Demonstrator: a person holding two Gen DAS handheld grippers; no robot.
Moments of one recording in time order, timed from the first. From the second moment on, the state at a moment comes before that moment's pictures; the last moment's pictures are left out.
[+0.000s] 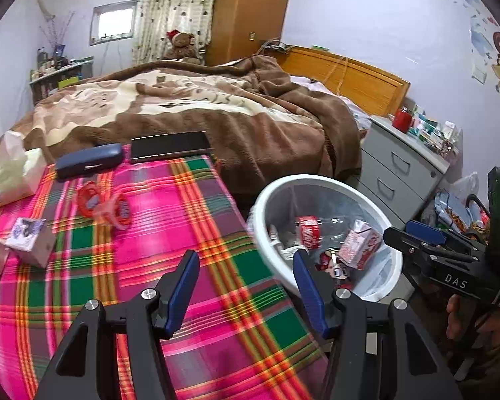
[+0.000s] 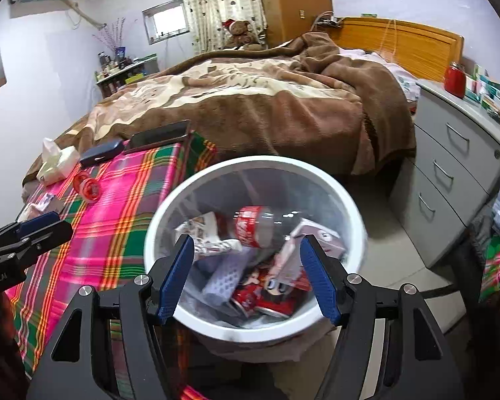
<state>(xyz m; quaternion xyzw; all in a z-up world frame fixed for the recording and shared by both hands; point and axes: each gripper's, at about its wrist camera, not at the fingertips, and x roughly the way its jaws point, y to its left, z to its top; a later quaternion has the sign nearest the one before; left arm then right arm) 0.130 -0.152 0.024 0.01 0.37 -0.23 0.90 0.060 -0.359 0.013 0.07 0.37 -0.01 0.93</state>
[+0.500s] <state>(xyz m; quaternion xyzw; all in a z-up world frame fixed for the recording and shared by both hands) 0.133 -0.072 0.028 -0.01 0.36 -0.16 0.92 0.081 -0.303 0.017 0.06 0.36 0.04 0.93</state>
